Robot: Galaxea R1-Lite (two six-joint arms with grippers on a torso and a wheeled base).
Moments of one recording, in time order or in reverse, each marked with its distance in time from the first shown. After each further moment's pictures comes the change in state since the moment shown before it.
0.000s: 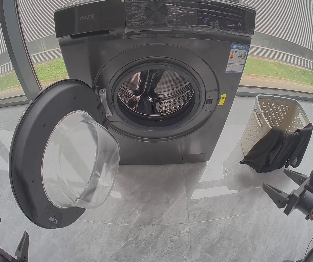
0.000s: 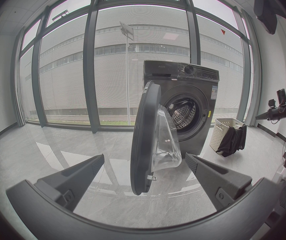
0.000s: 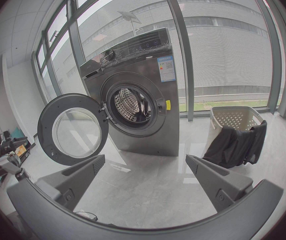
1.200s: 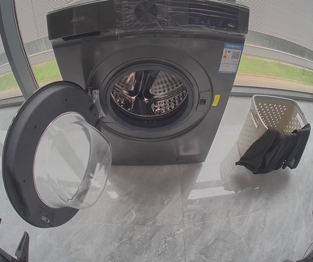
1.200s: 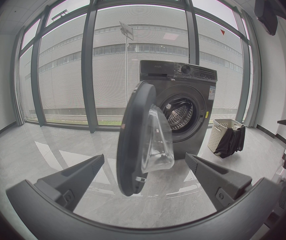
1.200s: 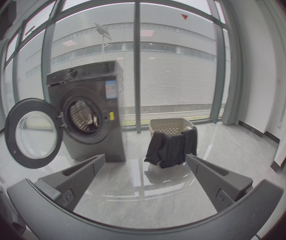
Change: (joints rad) left arm 0.000 0.000 0.000 0.000 -0.006 -0.007; right arm -0.307 -1.109 0.006 0.963 -0.196 -0.077
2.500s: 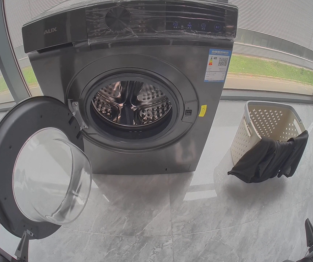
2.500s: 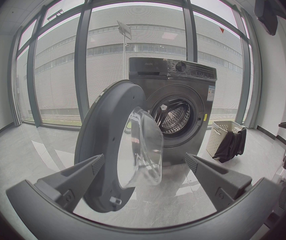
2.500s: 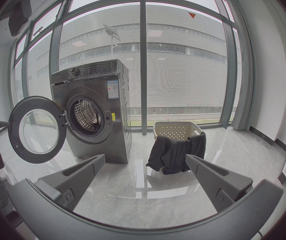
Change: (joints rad) left arm 0.000 0.000 0.000 0.000 0.000 -0.002; right arm -0.117 -0.096 0.000 0.088 0.233 -0.043
